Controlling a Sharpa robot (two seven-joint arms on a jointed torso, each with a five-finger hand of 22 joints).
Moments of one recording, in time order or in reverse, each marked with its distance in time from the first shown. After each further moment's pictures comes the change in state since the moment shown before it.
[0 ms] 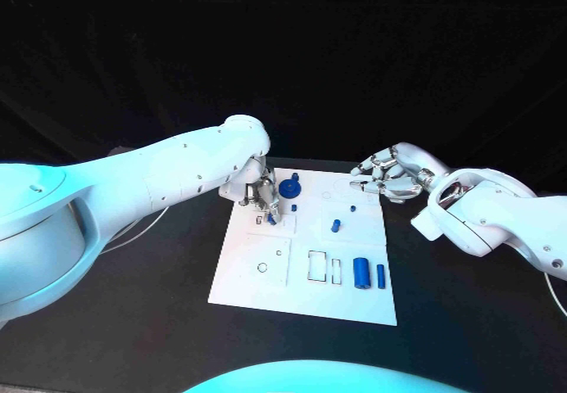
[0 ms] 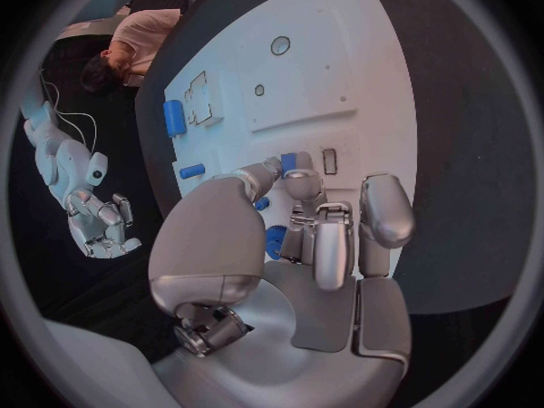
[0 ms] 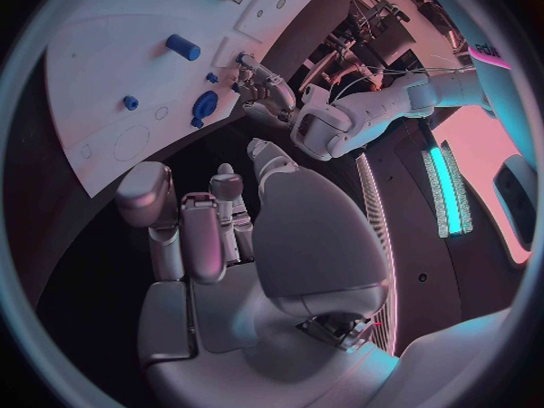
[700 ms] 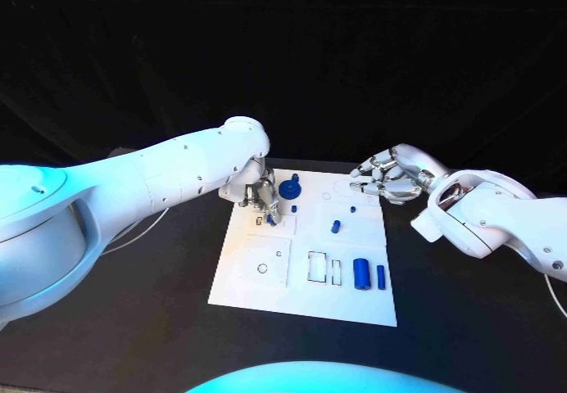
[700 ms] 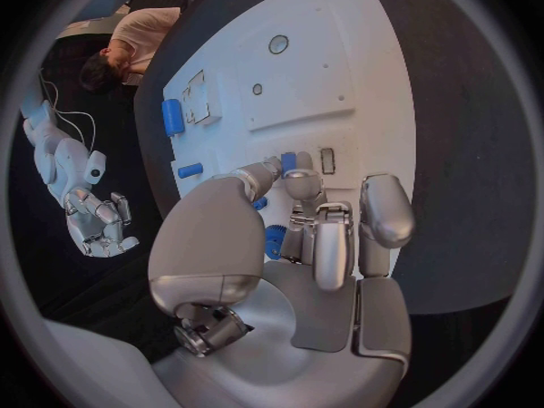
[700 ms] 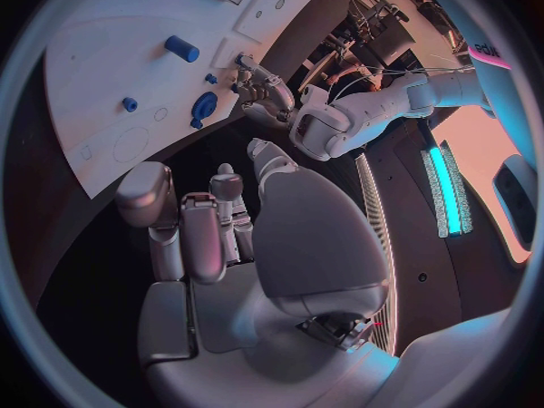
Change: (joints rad) left arm -0.001 0.001 -0.002 -0.007 0.000 0.002 0.001; left_hand -0.007 0.003 0.005 -0.005 0.004 0.000 0.000 -0.005 0.001 -0.001 0.001 0.000 -0.003 0.000 0.000 0.000 0.000 0.000 0.000 0.000 0.000 0.000; right arm -0.001 -0.001 0.000 0.003 0.000 0.001 0.000; right_hand 0.000 0.000 0.000 0.000 0.000 0.000 0.000 0.000 0.000 0.000 0.000 0.000 0.000 0.000 0.000 0.000 0.000 0.000 0.000 0.000 0.000 0.000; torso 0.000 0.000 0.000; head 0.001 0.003
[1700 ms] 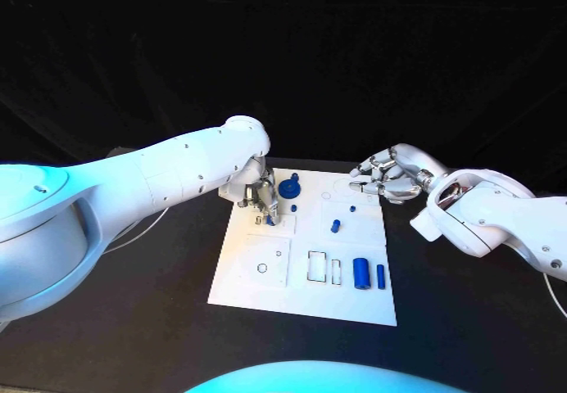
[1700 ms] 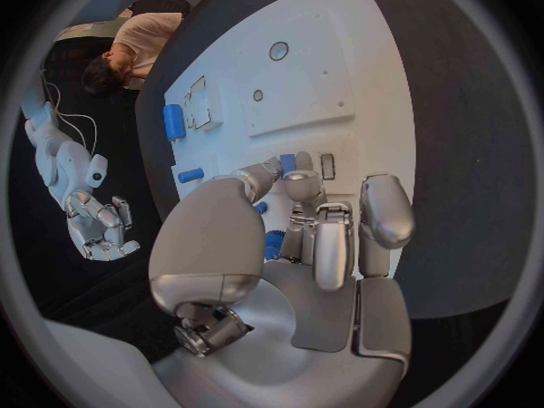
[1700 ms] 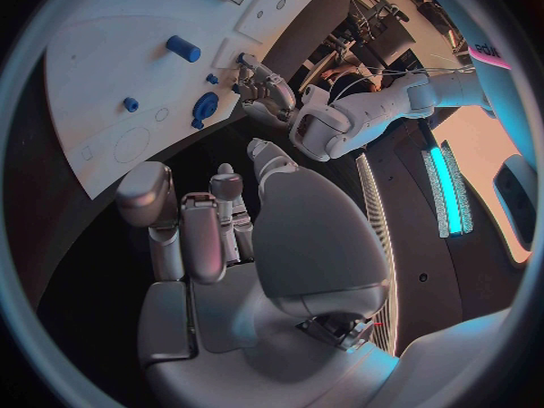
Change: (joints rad) left arm 0.001 0.009 -0.001 -0.013 0.007 0.033 -0.001; left_hand -0.018 0.020 -0.004 -0.007 -0.004 0.007 0.007 0.009 0.021 0.012 -0.008 0.005 0.014 0.000 0.000 0.000 0.000 0.000 0.002 -0.002 0.000 0.000; right arm 0.000 0.002 0.000 -0.004 0.000 0.002 0.000; right_hand 0.000 0.000 0.000 0.000 0.000 0.000 0.000 0.000 0.000 0.000 0.000 -0.004 -0.001 0.000 0.000 0.000 0.000 0.000 0.000 0.000 -0.004 0.000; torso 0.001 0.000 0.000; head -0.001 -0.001
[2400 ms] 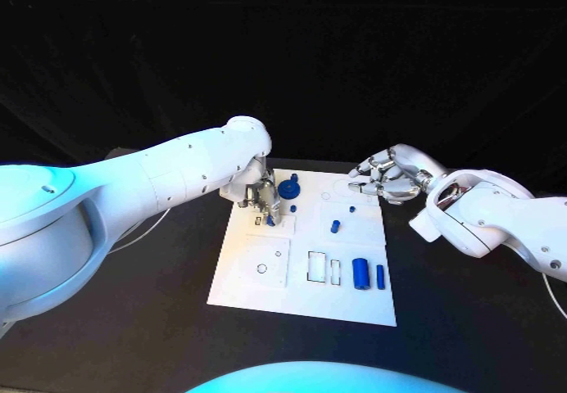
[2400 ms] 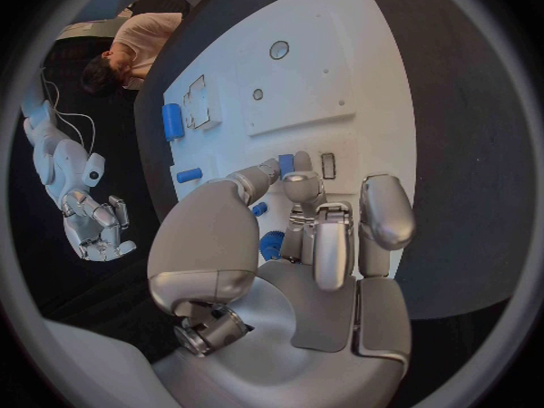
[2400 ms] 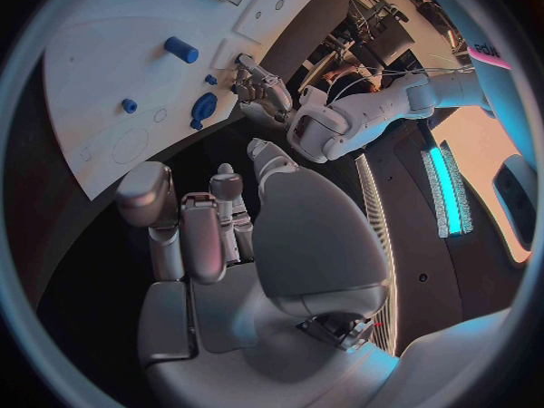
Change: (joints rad) left arm 0.000 0.020 -0.002 -0.028 0.000 0.012 -0.004; left_hand -0.085 -0.002 0.039 -0.045 0.004 0.011 -0.004 0.000 0.017 0.004 0.002 0.006 0.006 0.000 0.000 0.000 0.000 0.000 0.003 -0.003 0.000 0.003; right arm 0.000 -0.001 0.000 0.005 0.000 0.000 0.000; right_hand 0.000 0.000 0.000 0.000 0.000 0.000 0.000 0.000 0.000 0.000 0.000 0.000 0.000 0.000 0.000 0.000 0.000 0.000 0.000 0.000 0.000 0.000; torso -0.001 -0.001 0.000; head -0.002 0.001
